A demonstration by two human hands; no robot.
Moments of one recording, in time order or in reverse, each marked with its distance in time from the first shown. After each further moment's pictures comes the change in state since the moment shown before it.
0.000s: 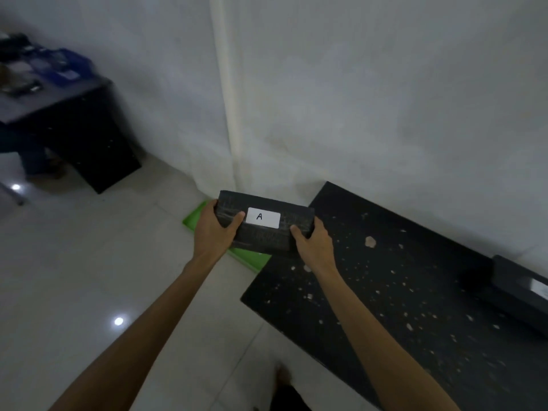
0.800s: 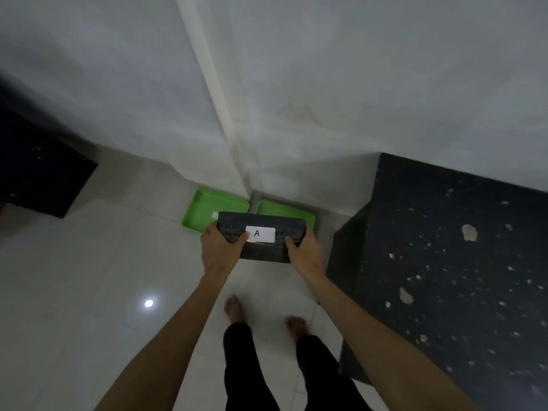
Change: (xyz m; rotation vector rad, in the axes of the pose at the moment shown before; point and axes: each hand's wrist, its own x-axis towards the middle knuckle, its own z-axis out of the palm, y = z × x) left_hand 0.291 -0.221 0.037 0.410 -0.331 -0.272; right_hand 0.227 0.015 0.288 -0.041 0.051 0.477
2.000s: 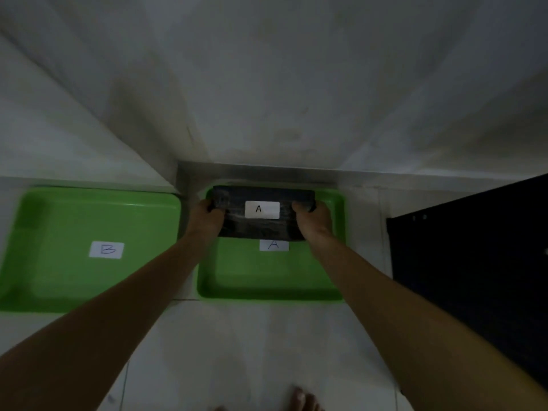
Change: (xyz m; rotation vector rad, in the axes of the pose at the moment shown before) left_hand 0.461 -0.244 0.536 -0.171 -0.450 -0.061; right_hand 0.550 0.304 0.318 0.412 0.203 0.416
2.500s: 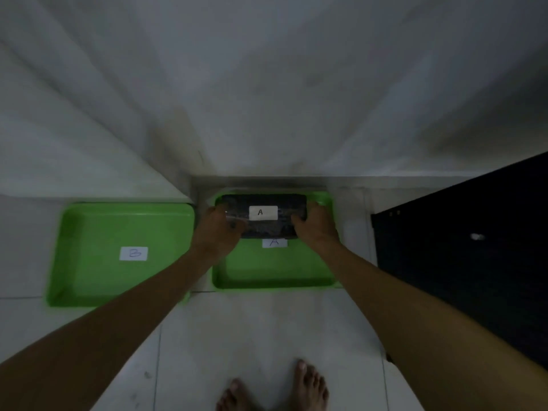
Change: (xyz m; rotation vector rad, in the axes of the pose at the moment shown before) left_hand -0.083 0.050 -0.046 0.498 -0.168 0.367; right_hand -0.073 -0.035 -0.040 -0.499 -0.009 -0.227
